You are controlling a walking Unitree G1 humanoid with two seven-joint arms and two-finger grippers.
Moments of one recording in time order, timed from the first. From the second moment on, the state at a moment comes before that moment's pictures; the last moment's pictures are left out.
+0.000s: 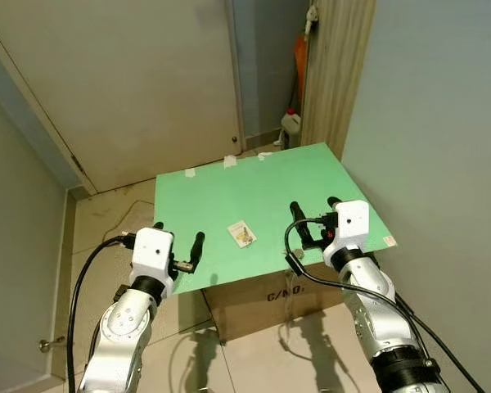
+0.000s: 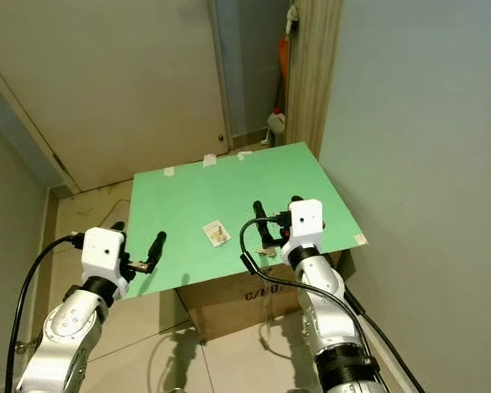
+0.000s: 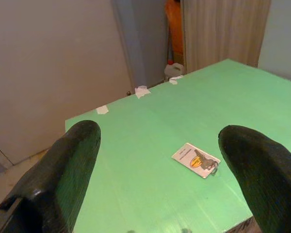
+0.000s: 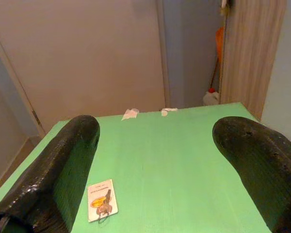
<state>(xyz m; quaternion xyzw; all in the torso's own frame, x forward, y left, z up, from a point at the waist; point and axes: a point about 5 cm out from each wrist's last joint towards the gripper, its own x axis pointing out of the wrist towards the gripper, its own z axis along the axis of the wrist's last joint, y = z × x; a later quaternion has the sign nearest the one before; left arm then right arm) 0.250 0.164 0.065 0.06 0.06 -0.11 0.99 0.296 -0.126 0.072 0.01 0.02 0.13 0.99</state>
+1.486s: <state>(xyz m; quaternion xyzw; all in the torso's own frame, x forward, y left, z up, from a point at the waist) 0.275 0.109 0.080 0.11 0.03 -0.22 0.97 0.293 -0.125 0.054 0.00 0.05 0.13 0.99</state>
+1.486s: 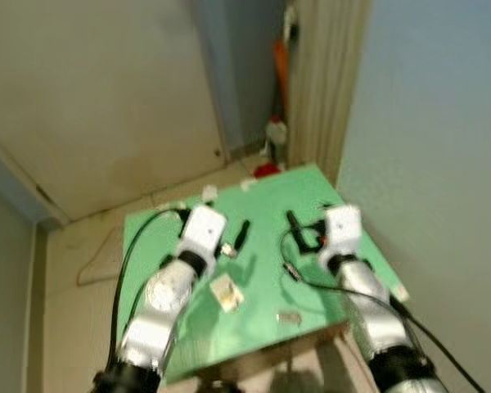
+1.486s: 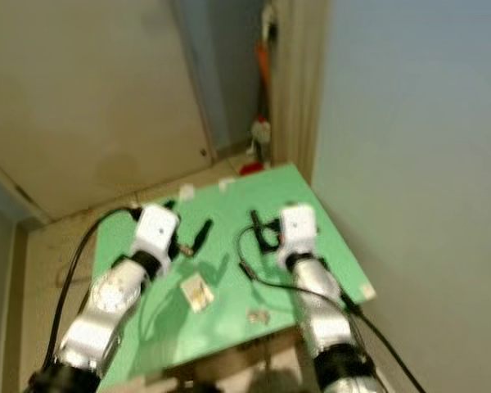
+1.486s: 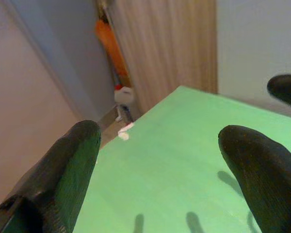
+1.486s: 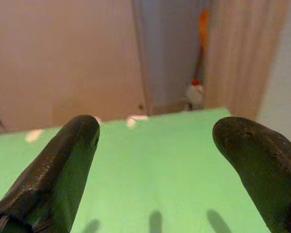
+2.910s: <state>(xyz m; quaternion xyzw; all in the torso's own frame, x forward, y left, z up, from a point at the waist) 0.189 0.187 0.087 0.15 0.12 -0.10 0.98 0.263 -0.093 -0.009 0.03 0.19 0.16 0.97</state>
